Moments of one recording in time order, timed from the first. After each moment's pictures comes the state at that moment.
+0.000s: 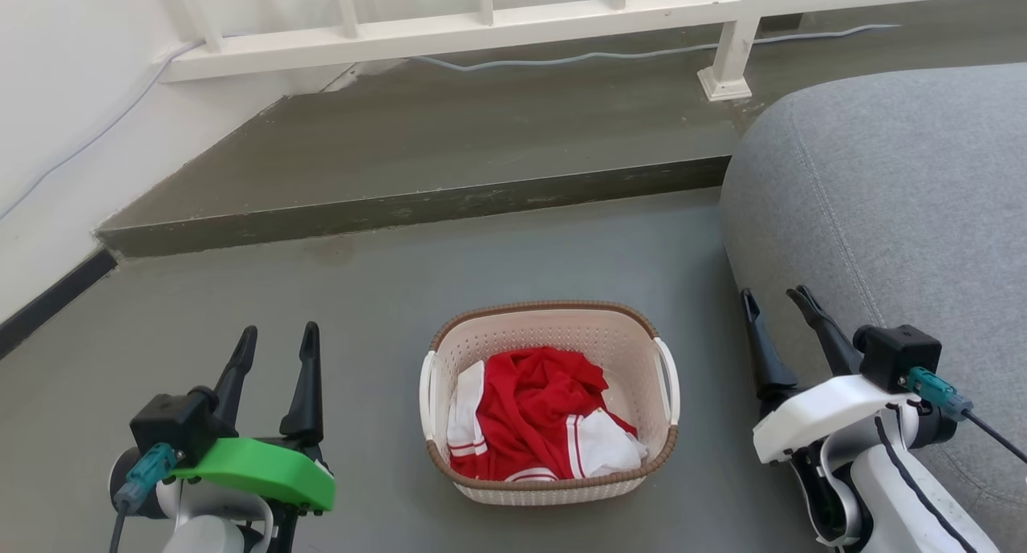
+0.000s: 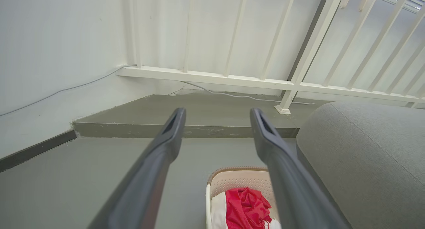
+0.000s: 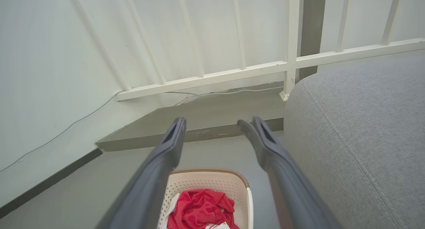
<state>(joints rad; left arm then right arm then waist) -0.08 0.15 -0.29 0.17 -0.52 0.01 -0.25 -0.11 -0.18 0.34 0.28 0.44 -0.07 -0.25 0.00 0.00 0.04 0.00</state>
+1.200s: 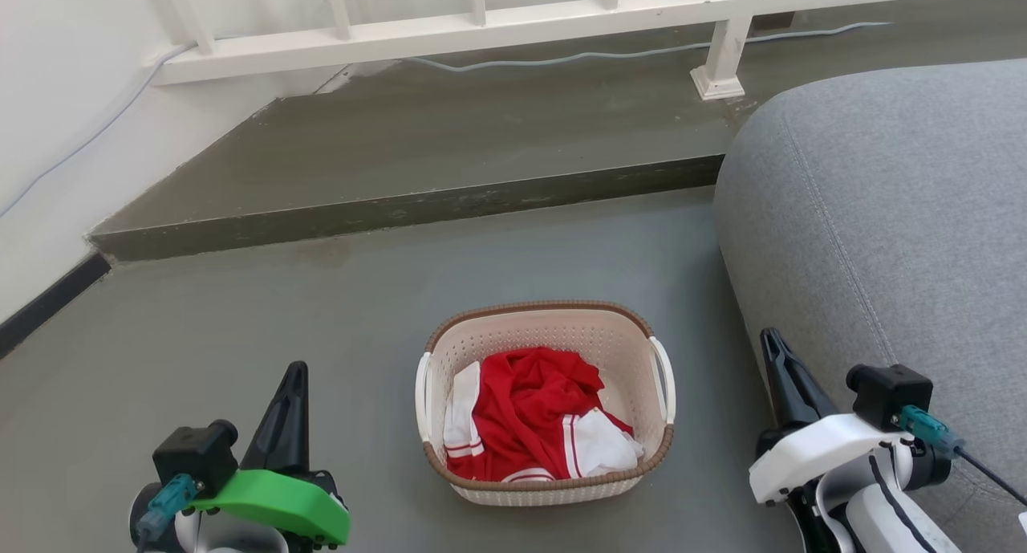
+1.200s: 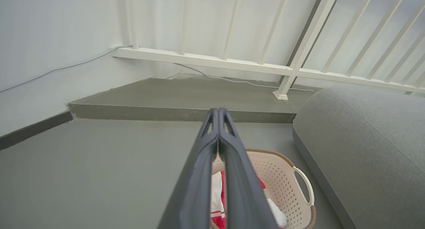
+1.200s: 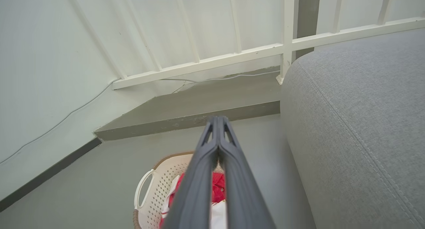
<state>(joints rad) -0.02 0.11 -0.27 0.19 -0.47 -0.01 -0.25 -0.03 -0.17 0.34 0.26 0.43 -0.08 -0.25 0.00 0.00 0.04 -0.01</state>
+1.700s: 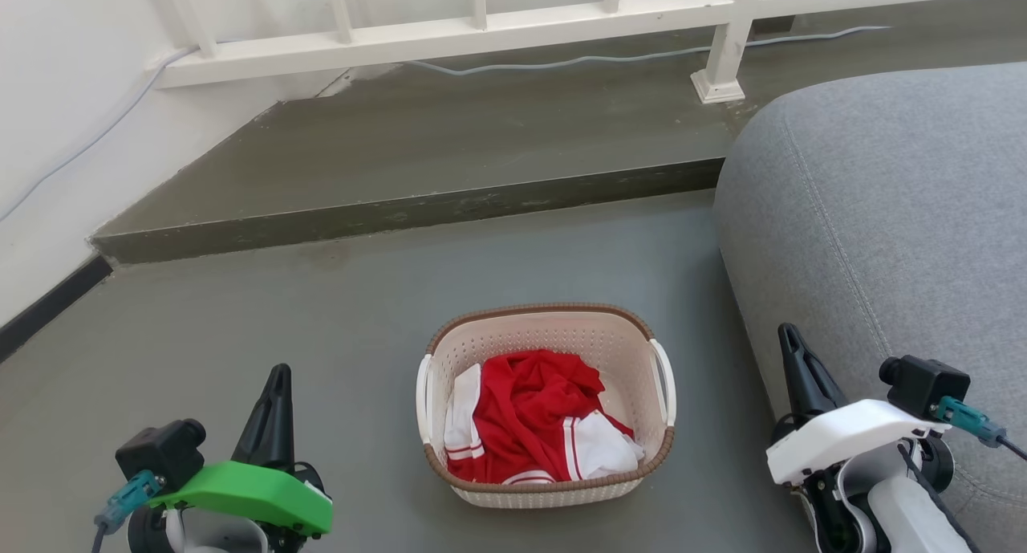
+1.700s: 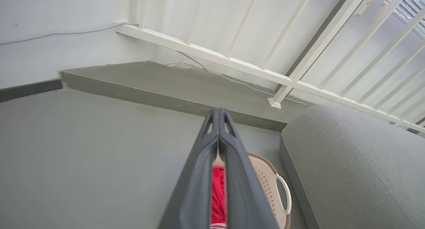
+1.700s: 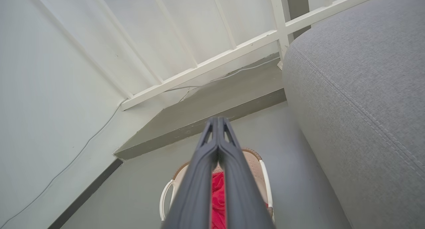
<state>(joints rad) -0.02 0.10 -0.23 0.19 -0.65 -0.02 -0.20 -0.03 -0.15 0.29 0.26 0.62 -0.05 -0.21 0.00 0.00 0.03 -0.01</state>
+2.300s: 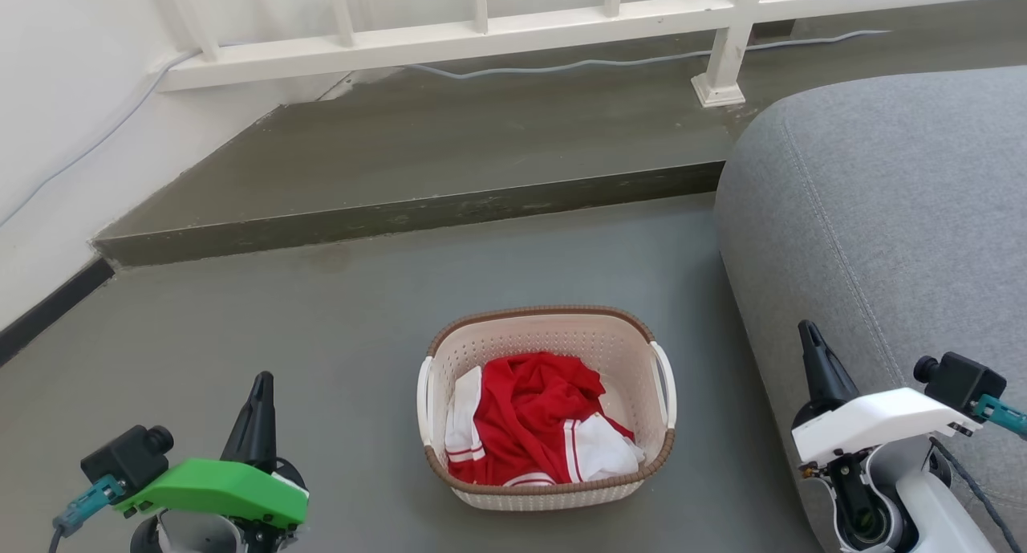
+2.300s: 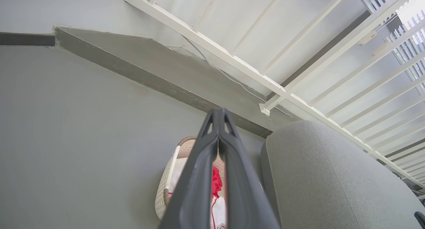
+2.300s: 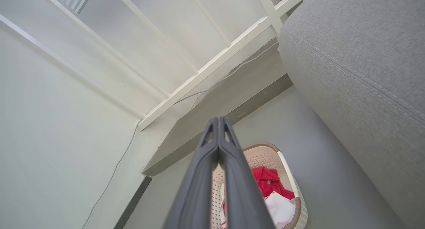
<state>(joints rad) -0.02 0.08 -0.17 0.21 -0.85 -0.04 -0.14 -0.03 -0.13 0.21 0.25 0.83 -0.02 -0.15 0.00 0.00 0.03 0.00</state>
